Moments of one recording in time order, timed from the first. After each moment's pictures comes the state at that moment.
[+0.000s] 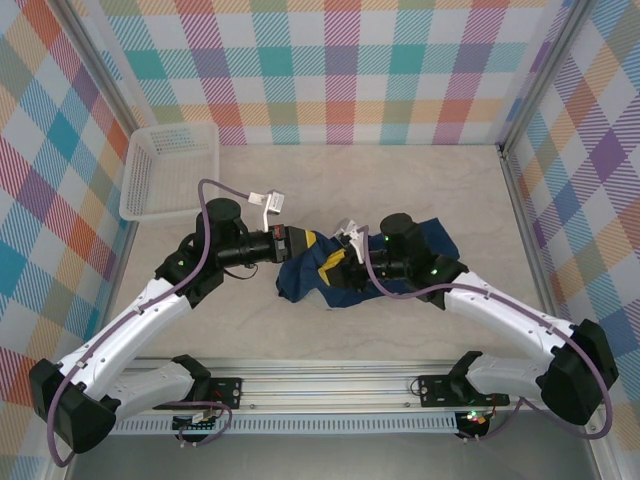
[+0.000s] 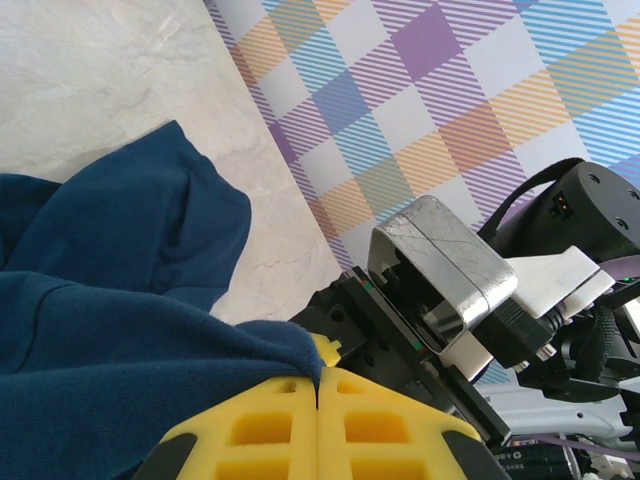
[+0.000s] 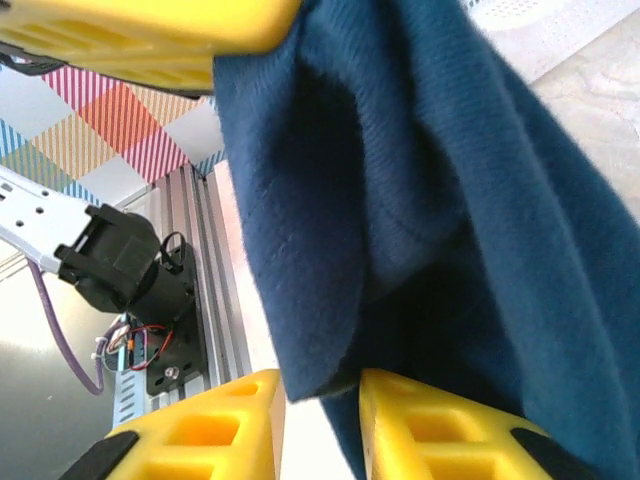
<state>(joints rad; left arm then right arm) -0.59 1.05 0.97 -0.24 0.56 -0.74 0.76 1.17 0.84 -0.12 -0.61 0.13</state>
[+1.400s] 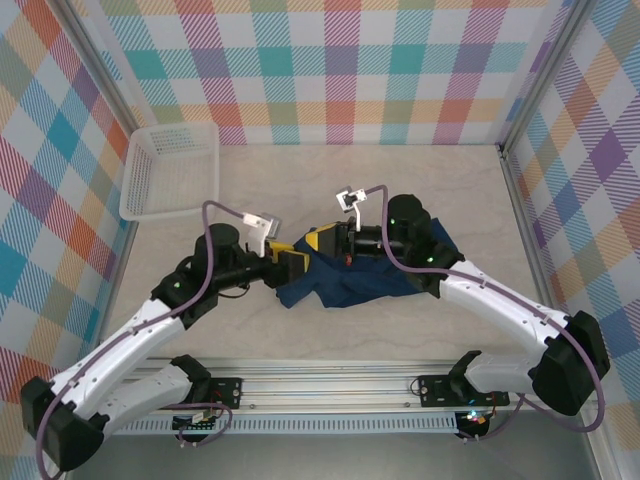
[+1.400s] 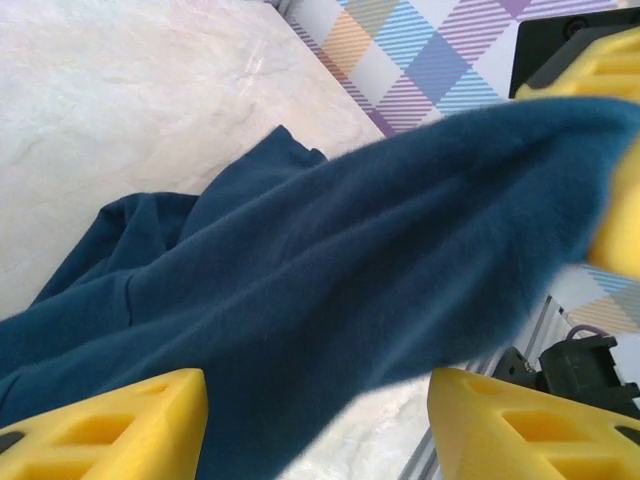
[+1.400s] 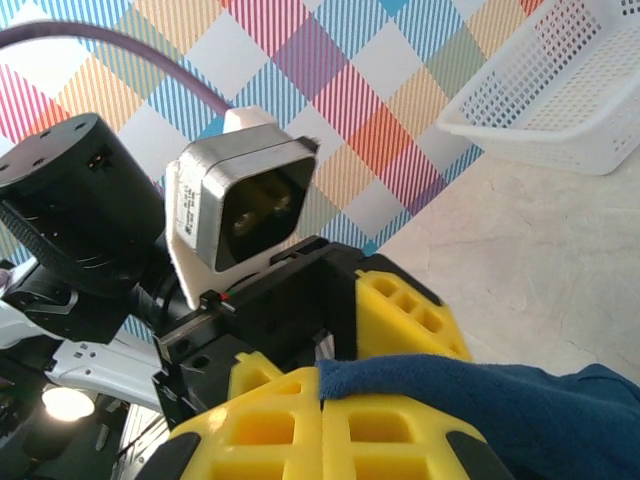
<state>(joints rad) -0.64 0.94 0.81 -0.26 0.36 -0.40 0.74 1.23 0.94 0.16 -0.68 0.63</state>
